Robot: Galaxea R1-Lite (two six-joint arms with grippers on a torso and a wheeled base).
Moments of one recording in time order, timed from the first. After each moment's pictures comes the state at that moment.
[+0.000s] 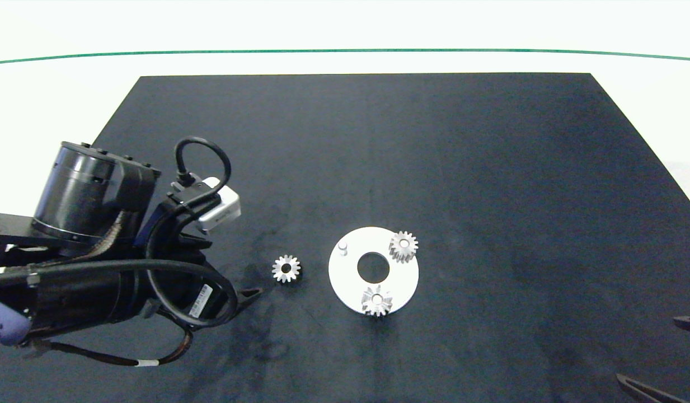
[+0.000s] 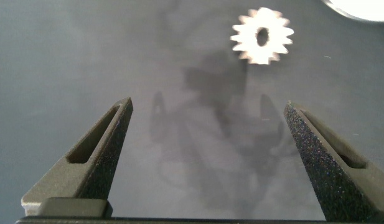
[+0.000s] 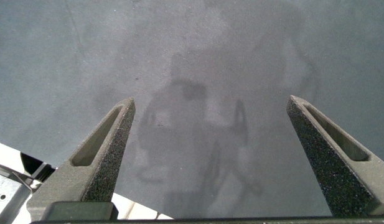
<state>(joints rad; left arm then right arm) -0.56 1.42 -0.90 0.15 0.18 0.28 0.44 0.88 -0.56 0.24 -0.17 -0.21</state>
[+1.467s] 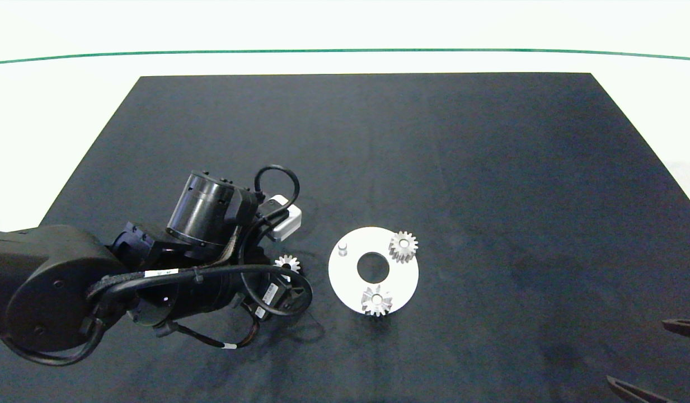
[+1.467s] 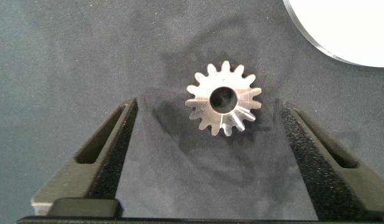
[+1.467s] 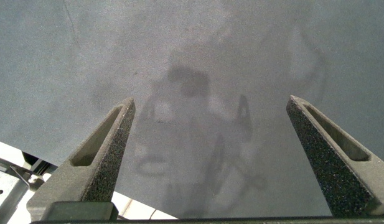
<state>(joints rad) -0.61 1.65 -0.94 -0.02 0.19 0.25 0.43 0.92 -0.55 0.24 -0.16 -0.21</state>
